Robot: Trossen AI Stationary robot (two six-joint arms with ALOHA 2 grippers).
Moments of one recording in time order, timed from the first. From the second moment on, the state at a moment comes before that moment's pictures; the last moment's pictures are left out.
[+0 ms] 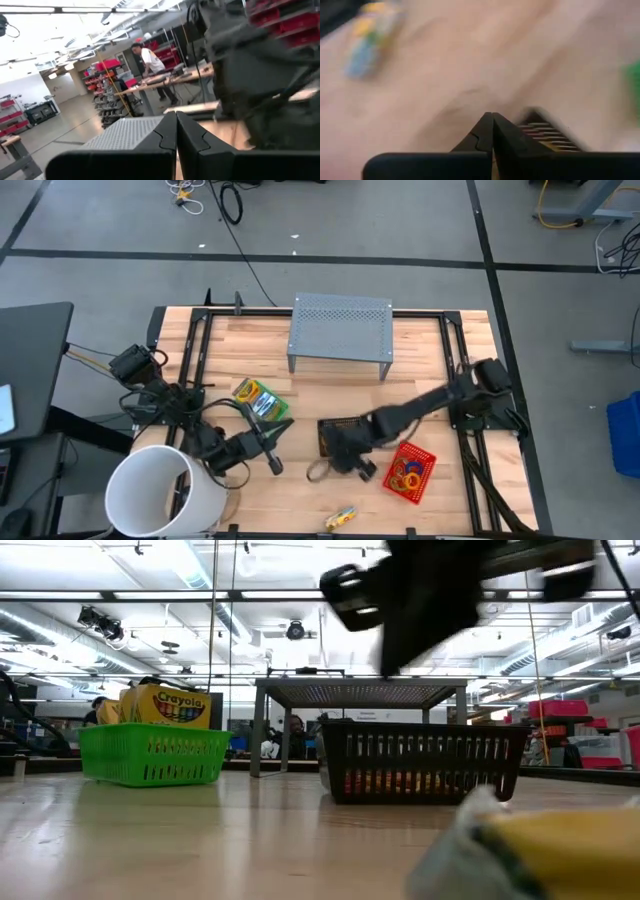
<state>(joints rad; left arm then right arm) -0.75 1.62 0.73 1.35 -1.25 0.76 0.36 1.87 1.33 -0.47 -0.12 -0.46</state>
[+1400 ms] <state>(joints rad) -0.74 1.62 0.73 1.19 -1.20 0.60 0.67 2.10 1.33 -0.20 0.06 0.04</state>
